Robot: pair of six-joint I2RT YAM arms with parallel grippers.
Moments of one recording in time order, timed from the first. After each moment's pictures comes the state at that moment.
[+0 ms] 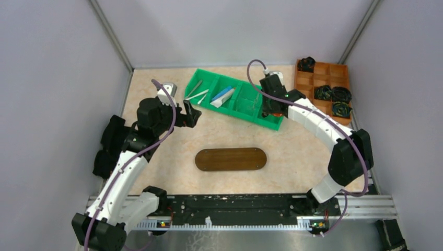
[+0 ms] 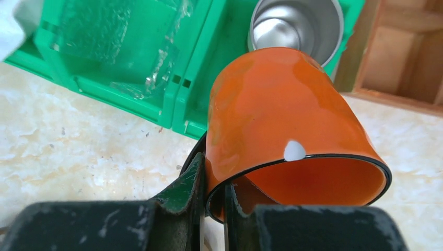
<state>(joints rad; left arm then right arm) -0.30 0.91 0.87 -0.25 0.19 -0.22 0.54 1.60 1.30 -0.59 0.33 0.41</state>
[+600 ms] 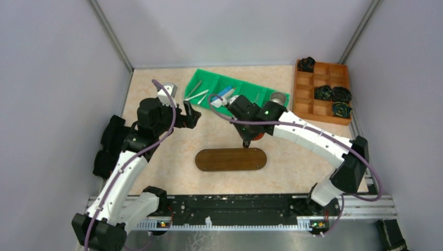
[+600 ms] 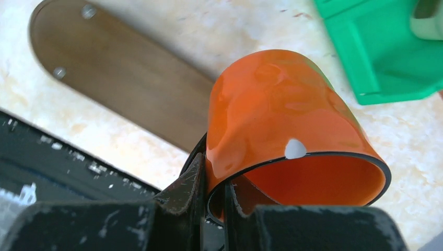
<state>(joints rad) -0.30 0.91 0.87 -0.27 0.19 -0.22 0.92 1.56 1.52 -1.03 0.24 0.26</state>
